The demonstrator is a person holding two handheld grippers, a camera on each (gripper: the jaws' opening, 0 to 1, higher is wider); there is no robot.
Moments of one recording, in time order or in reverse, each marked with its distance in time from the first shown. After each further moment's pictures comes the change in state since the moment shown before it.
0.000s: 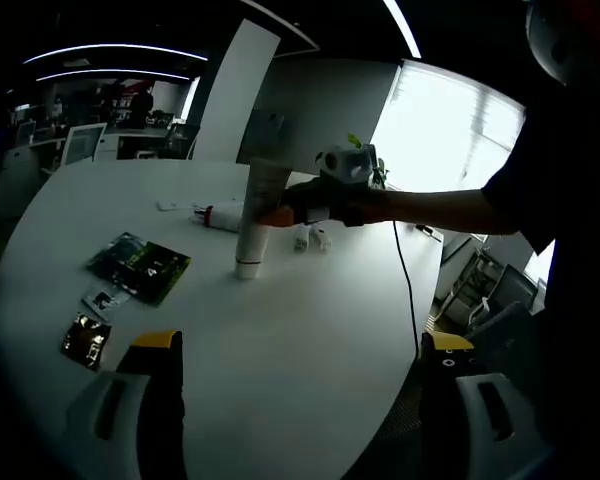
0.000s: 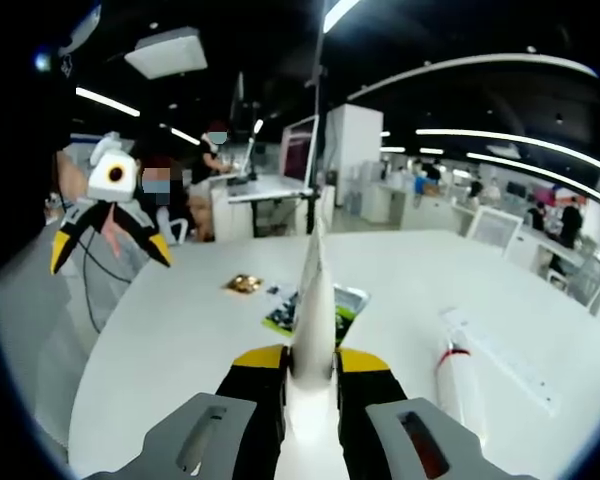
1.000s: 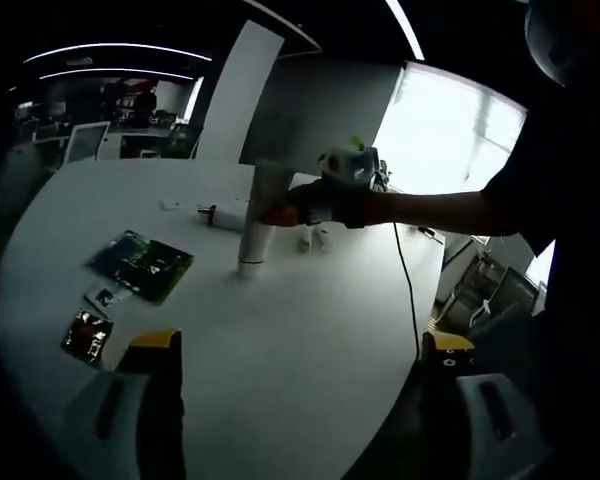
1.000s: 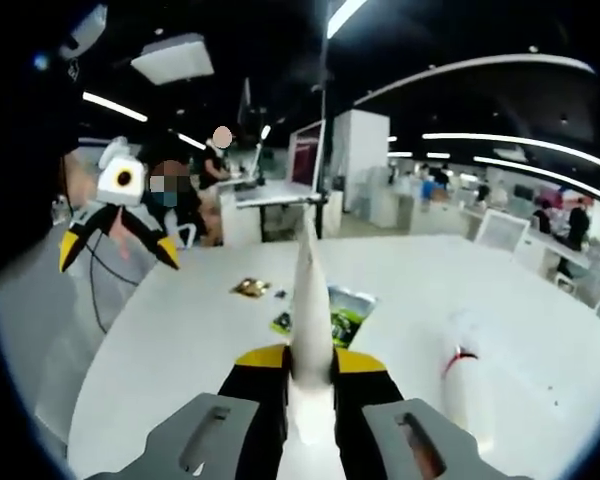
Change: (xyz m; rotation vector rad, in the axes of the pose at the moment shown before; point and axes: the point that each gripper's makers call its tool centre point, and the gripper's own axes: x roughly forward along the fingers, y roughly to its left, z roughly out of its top) left arm -0.001 0.001 -0.001 -0.011 -0.006 0.007; right arm 0.001 0.005 0.000 -0.007 -0.024 0.047
